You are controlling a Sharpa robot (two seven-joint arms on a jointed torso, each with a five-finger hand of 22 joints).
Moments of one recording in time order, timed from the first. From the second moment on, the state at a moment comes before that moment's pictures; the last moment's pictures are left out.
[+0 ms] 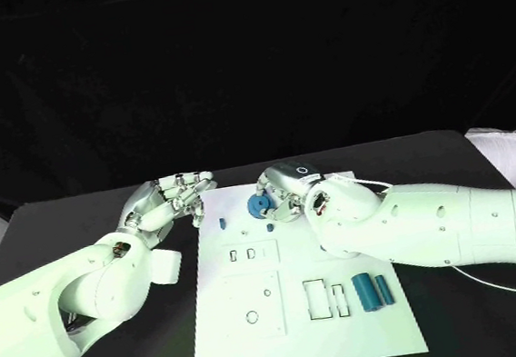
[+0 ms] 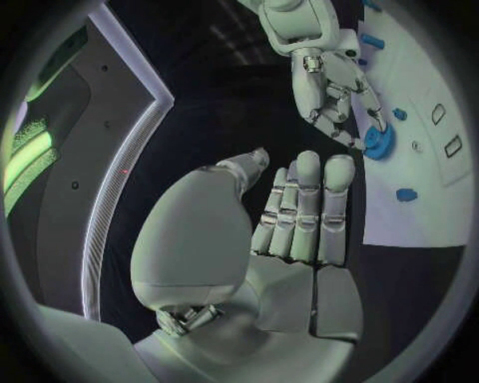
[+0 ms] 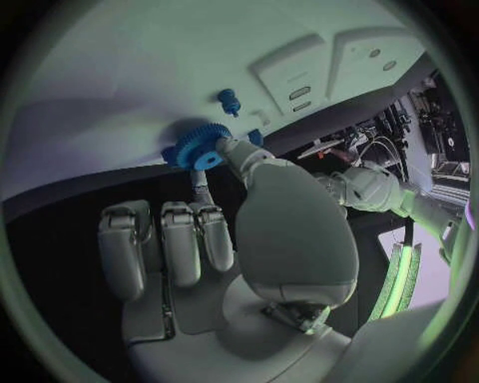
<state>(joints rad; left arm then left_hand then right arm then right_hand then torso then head) 1.18 -0.90 -0.02 1.60 -0.07 -0.29 0.42 1.39 -0.19 0.51 0.15 0.05 0.89 0.18 0.21 0.22 1.10 0.12 0.08 0.10 1.09 0.05 0.94 0.69 0.17 1.07 0.15 1.15 0.80 1.25 -0.54 -0.15 1.35 -1.56 -0.52 -0.34 1.31 -0.22 0.47 0.11 0.28 0.97 0.16 0.19 0.38 1.46 0.06 1.57 1.31 1.47 0.00 1.56 1.31 0.01 1.47 0.10 1.57 1.31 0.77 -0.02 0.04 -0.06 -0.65</state>
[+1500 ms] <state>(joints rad) 1.19 -0.90 -0.02 1.61 -0.07 -0.29 0.42 1.39 -0.19 0.51 0.15 0.05 0.89 0.18 0.21 0.22 1.10 0.12 0.08 0.10 1.09 0.05 0.94 0.69 0.17 1.07 0.15 1.15 0.80 1.25 -0.52 -0.15 1.31 -1.54 -0.49 -0.34 1.25 -0.20 0.24 0.25 0.21 0.92 0.16 0.11 0.36 1.47 0.08 1.57 1.31 1.46 0.01 1.56 1.31 0.01 1.47 0.11 1.57 1.31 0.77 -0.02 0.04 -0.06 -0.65</state>
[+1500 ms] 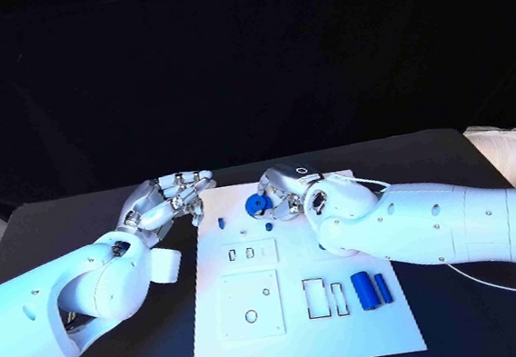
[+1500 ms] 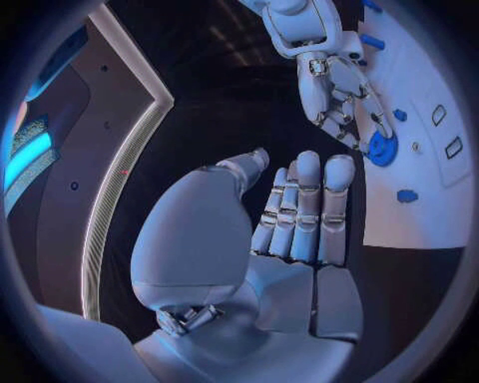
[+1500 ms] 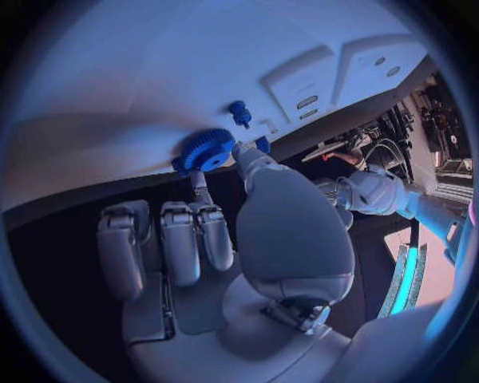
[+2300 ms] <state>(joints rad) 1.19 -0.90 -0.02 1.60 -0.07 -0.29 0.42 1.39 -0.19 0.51 0.14 0.05 0.89 0.18 0.21 0.23 1.10 0.13 0.09 0.10 1.09 0.05 0.94 0.69 0.17 1.07 0.15 1.16 0.80 1.25 -0.57 -0.15 1.35 -1.50 -0.48 -0.33 1.15 -0.13 0.22 0.29 0.25 0.94 0.16 0.11 0.35 1.47 0.08 1.57 1.31 1.46 0.01 1.56 1.31 0.01 1.47 0.11 1.57 1.31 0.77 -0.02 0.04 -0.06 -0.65</state>
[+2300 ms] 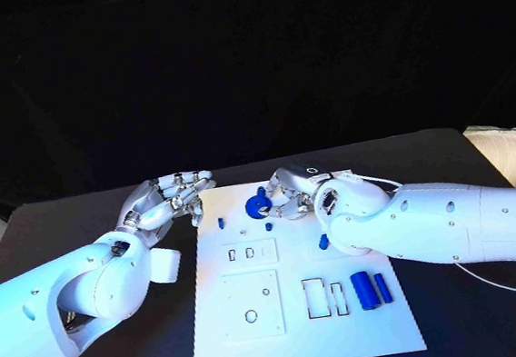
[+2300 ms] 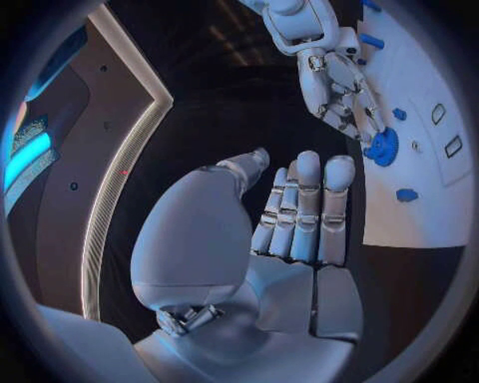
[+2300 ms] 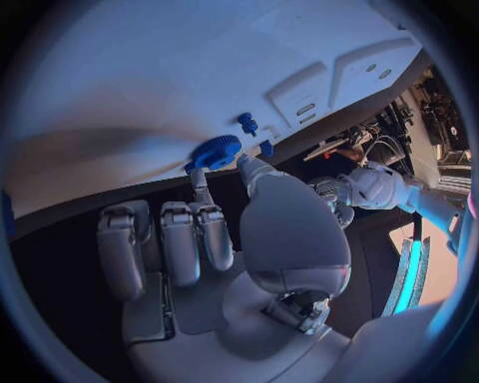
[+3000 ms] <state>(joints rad) 1.19 -0.90 -0.02 1.59 -0.07 -0.29 0.42 1.39 -0.19 0.51 0.14 0.05 0.89 0.18 0.21 0.23 1.10 0.13 0.08 0.10 1.09 0.05 0.94 0.69 0.17 1.07 0.15 1.16 0.80 1.32 -0.84 -0.14 1.50 -1.26 -0.65 -0.13 1.29 -0.18 0.30 0.23 0.26 0.95 0.16 0.09 0.35 1.47 0.08 1.57 1.31 1.46 0.01 1.56 1.31 0.01 1.47 0.11 1.57 1.31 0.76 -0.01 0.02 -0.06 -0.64</state>
